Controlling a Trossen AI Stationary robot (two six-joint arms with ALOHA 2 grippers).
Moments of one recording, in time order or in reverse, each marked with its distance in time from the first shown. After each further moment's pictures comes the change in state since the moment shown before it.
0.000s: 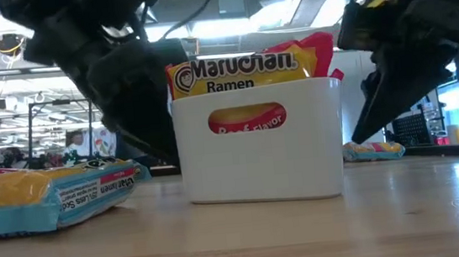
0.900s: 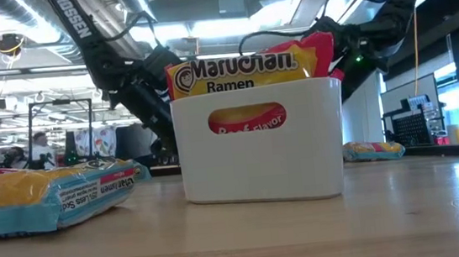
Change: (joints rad) left arm 0.698 0.091 0.000 0.212 0.078 0.258; right arm -0.781 0.135 -0.013 0.407 -0.205 -0.694
